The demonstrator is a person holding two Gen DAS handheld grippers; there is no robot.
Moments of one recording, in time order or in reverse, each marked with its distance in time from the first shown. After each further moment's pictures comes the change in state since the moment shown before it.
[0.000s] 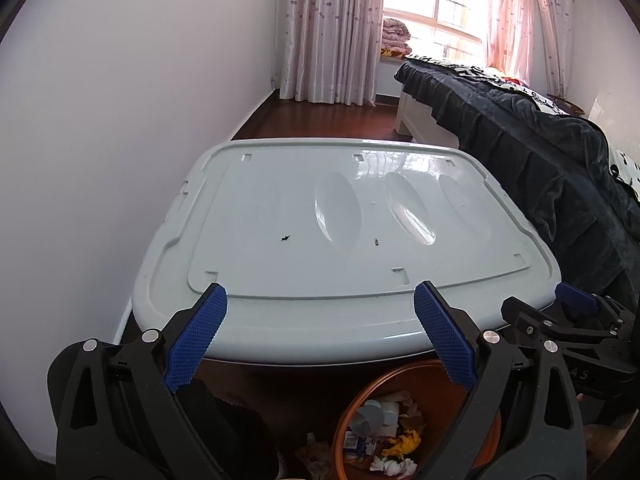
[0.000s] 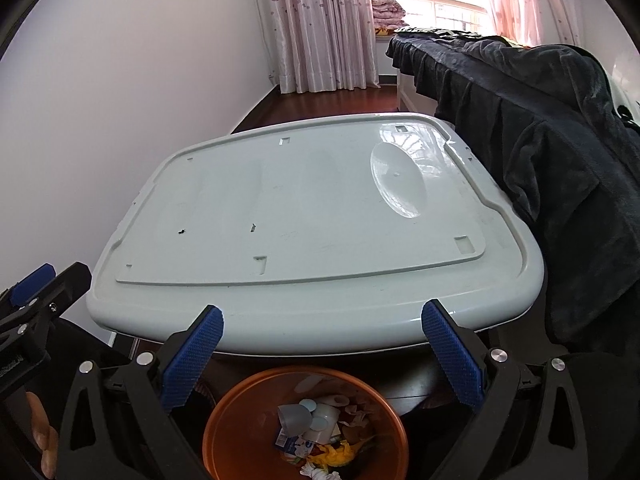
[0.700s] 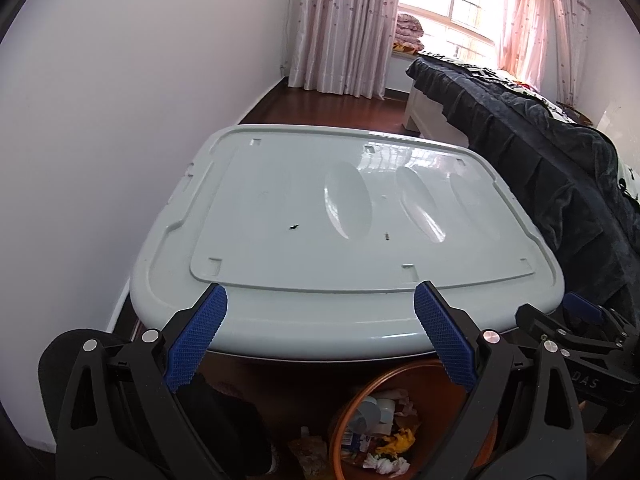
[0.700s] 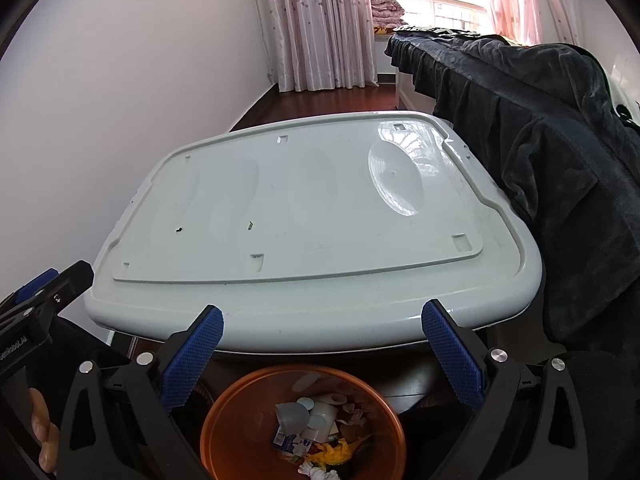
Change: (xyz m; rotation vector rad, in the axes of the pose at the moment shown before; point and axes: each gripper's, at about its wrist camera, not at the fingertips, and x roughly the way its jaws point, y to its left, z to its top) left arm 0.011 0.014 0.000 -0.054 0.034 0.007; right arm -0.001 -0.004 -0.001 0.003 0.005 -0.002
